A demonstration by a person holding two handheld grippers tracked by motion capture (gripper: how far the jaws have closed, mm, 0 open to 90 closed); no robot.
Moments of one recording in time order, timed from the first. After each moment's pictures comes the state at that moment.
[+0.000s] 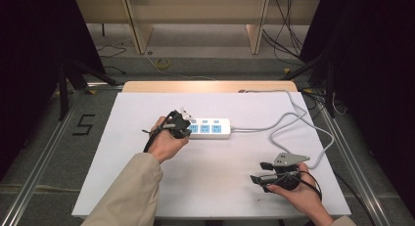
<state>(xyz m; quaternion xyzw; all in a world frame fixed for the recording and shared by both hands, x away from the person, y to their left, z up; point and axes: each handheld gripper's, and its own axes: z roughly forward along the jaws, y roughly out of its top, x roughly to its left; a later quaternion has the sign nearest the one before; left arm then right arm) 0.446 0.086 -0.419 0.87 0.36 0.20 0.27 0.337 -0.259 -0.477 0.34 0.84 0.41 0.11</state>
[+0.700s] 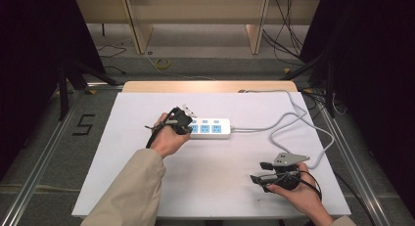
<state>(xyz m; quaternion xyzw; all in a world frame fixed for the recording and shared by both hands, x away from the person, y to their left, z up) 0.459 0.081 -0.419 0.87 0.36 0.19 0.27 0.337 -0.259 -0.477 0.34 0.84 0.41 0.11</state>
